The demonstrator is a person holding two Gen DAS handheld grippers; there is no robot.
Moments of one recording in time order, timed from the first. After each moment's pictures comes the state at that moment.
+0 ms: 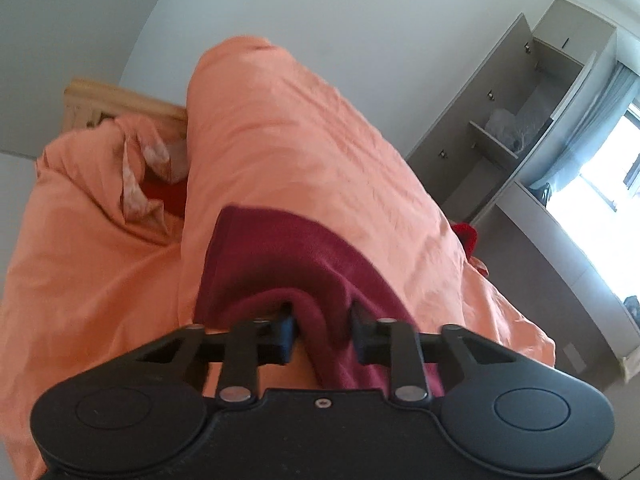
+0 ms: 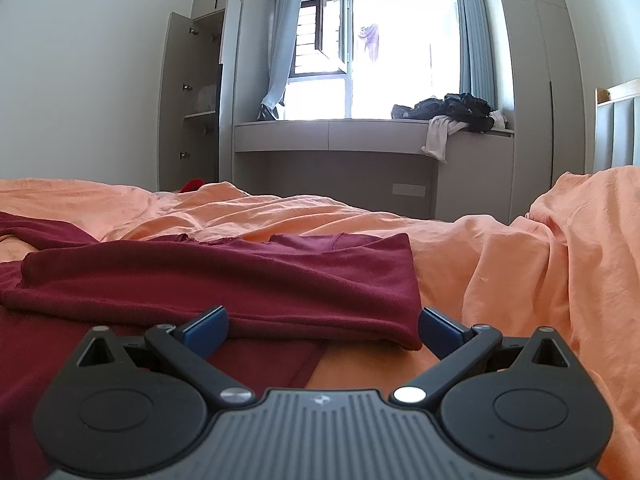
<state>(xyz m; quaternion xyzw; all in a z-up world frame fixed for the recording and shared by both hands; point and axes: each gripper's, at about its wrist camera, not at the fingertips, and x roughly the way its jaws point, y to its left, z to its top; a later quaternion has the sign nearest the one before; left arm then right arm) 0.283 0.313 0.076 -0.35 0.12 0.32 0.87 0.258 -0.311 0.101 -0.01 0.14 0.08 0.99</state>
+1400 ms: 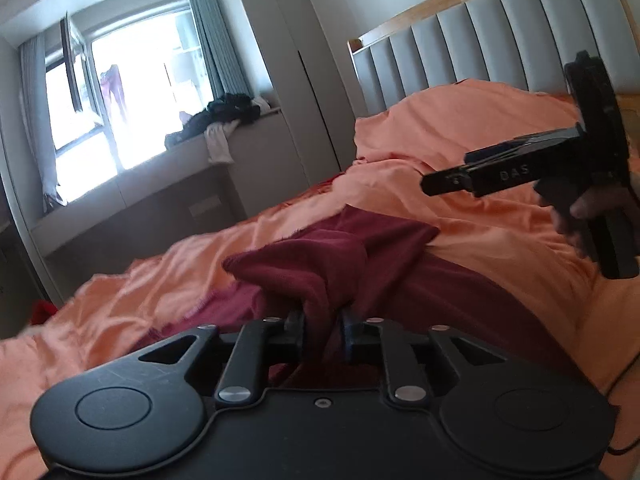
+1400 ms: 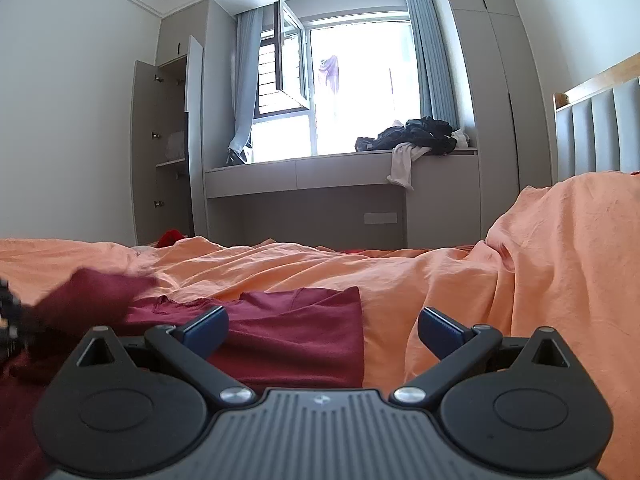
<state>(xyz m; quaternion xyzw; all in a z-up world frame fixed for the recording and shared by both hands) 0.228 -0.119 0.056 0.21 0.12 -0.30 0.92 0.233 -0.350 0.142 0.05 0.09 0.04 0.99</state>
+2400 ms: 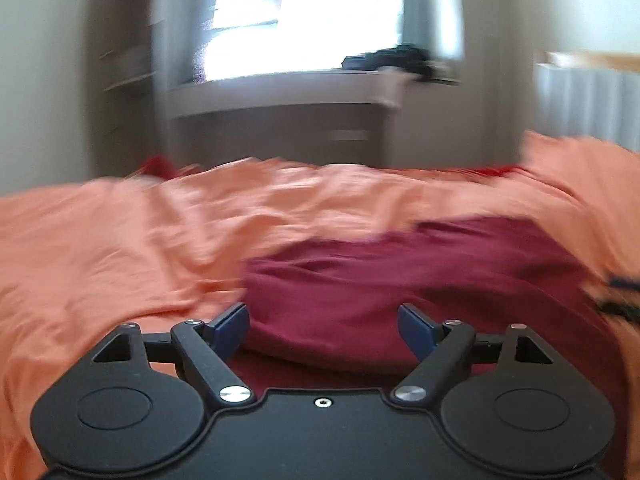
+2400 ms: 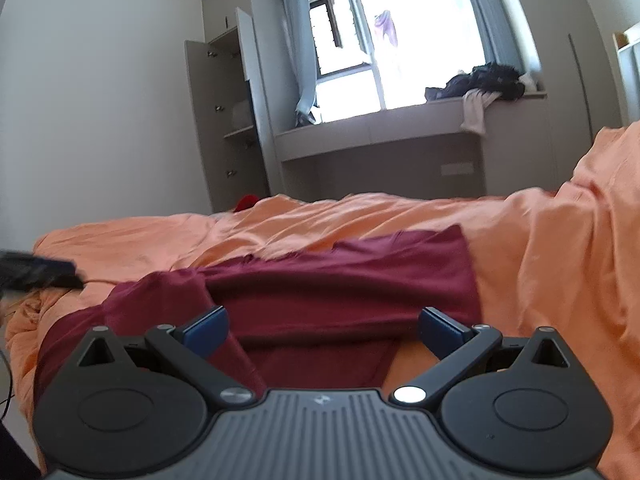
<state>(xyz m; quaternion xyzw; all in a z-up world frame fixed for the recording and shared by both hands) 0.271 0.021 0.103 0.02 0.22 -0.07 0.97 0.239 -0.312 0.119 0.08 0.16 0.17 0.97</state>
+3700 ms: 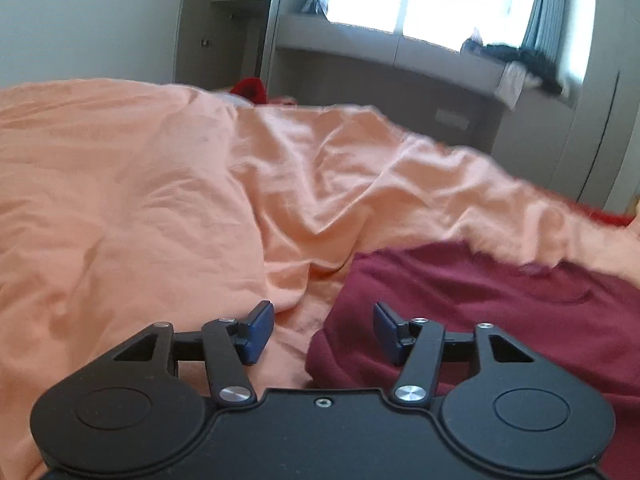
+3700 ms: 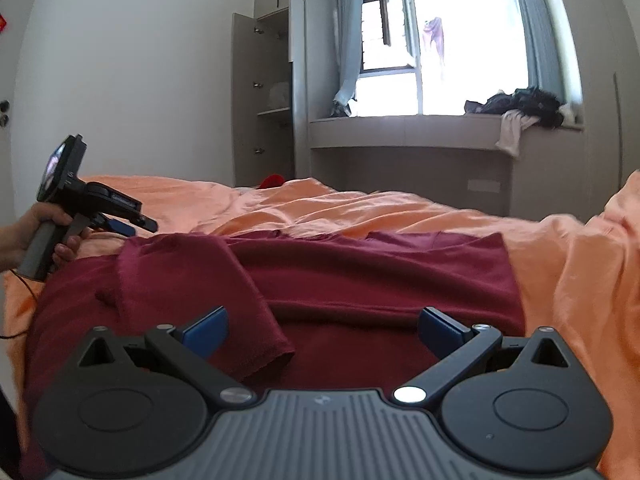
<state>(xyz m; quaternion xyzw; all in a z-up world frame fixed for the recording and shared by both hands) 0.394 0.110 0.062 -0.08 0.30 0.04 0.95 0.241 -0.278 0.111 -0.01 0.15 0.17 0.97</state>
